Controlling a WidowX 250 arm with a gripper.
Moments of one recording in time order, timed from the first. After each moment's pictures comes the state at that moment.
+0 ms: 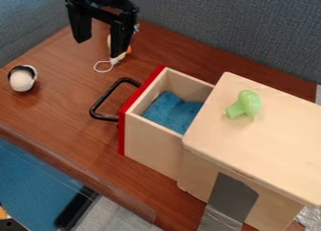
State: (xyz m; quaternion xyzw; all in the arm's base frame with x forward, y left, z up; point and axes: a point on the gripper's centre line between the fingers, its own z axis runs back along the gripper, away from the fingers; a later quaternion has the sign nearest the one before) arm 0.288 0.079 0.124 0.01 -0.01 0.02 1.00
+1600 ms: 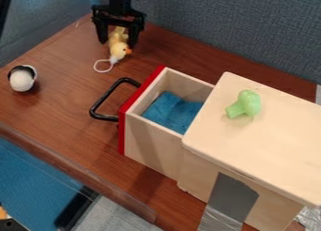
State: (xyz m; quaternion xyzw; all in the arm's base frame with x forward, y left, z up) arm 0.442 0.170 0.011 0.00 0.00 0.19 0.98
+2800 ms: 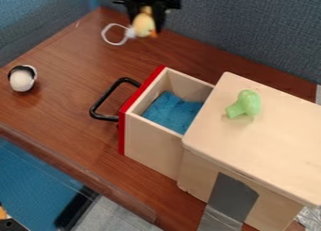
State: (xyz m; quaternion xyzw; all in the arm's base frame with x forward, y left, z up) arm 0.381 0.049 0.120 -0.05 -0.09 0.14 0.98
